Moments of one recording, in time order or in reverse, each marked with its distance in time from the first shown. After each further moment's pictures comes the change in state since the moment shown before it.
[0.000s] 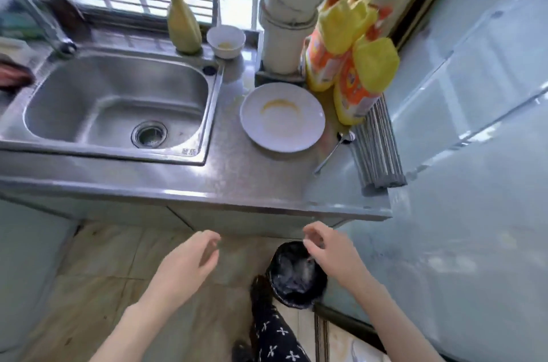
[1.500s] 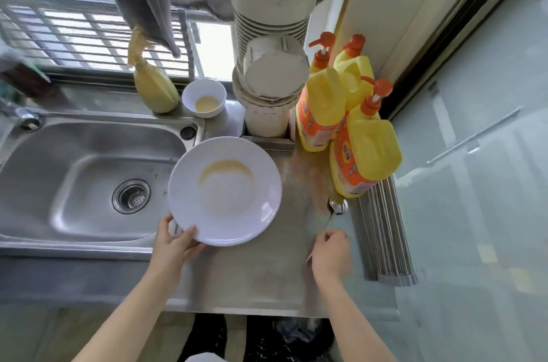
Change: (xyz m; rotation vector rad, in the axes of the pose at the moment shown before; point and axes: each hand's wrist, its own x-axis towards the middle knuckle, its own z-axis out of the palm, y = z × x) left_hand 0.226 0.044 -0.049 -1.164 0.292 -0.521; right_hand 0.207 0.007 -0.047 0.133 0.505 0.665
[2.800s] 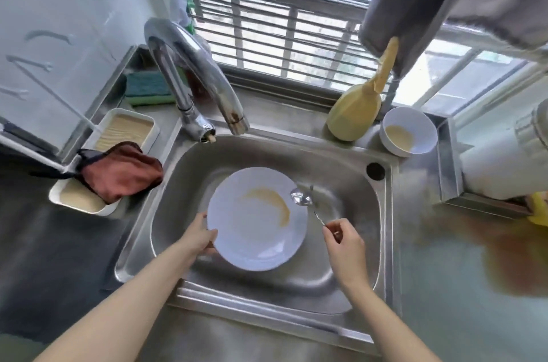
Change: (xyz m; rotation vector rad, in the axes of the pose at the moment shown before) left_hand 0.271 0.079 -0.313 0.377 0.001 -0.317; right_hand -0.161 -0.254 0.256 0.246 -0.321 -0.496
